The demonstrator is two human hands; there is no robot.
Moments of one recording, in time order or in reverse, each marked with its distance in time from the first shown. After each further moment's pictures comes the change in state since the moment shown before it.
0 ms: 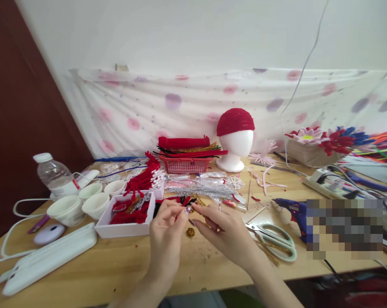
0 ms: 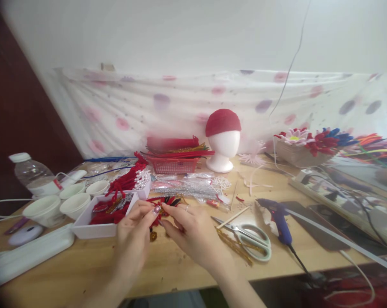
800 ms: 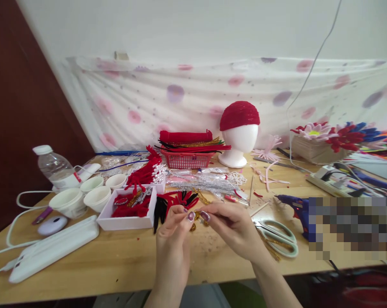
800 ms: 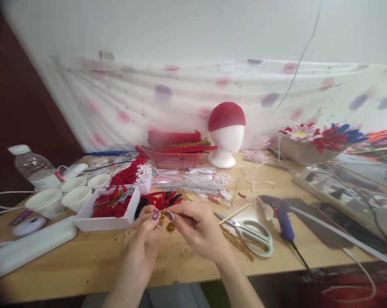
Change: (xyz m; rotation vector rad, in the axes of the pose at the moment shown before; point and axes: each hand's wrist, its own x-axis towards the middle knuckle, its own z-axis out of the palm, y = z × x) left_hand -0.026 -0.010 0.006 -0.298 0.135 -0.198; right_hand 0.001 -0.003 -0.007 0.449 -0.075 0.244
